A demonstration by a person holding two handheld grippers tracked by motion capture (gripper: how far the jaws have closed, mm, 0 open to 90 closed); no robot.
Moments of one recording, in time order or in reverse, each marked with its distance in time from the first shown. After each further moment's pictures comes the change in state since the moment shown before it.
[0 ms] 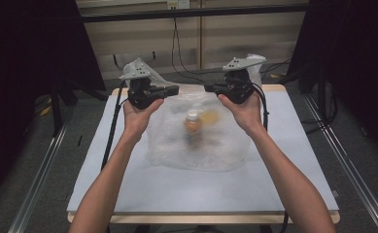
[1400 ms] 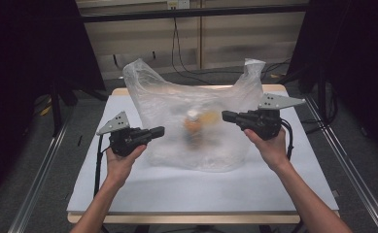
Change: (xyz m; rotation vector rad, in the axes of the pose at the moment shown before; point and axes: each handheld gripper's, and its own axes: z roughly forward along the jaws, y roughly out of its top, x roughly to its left) left arm -0.050 -0.088 -0.068 -0.066 -0.051 0.008; right arm 0.021 -0.070 -0.074 -0.173 0.159 -0.004
